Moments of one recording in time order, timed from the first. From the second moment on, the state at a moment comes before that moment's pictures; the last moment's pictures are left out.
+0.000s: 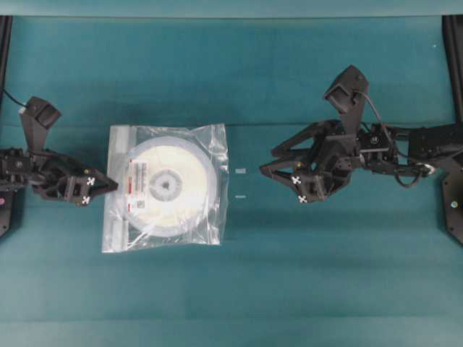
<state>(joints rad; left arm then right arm) 0.17 -0.21 1.37 0.01 -0.44 -0.99 -0.09 -0.20 0.90 0.22 -0.19 0.51</state>
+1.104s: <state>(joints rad) 0.17 -0.20 1.31 0.01 -0.44 -0.99 -0.08 -0.06 0.86 0.32 -0.16 0.51</state>
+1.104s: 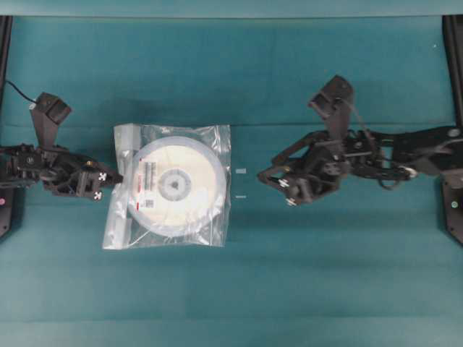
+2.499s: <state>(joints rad) 0.17 -0.21 1.31 0.01 -0.39 -0.99 -0.07 0.30 0.57 0.44 -0.16 0.51</state>
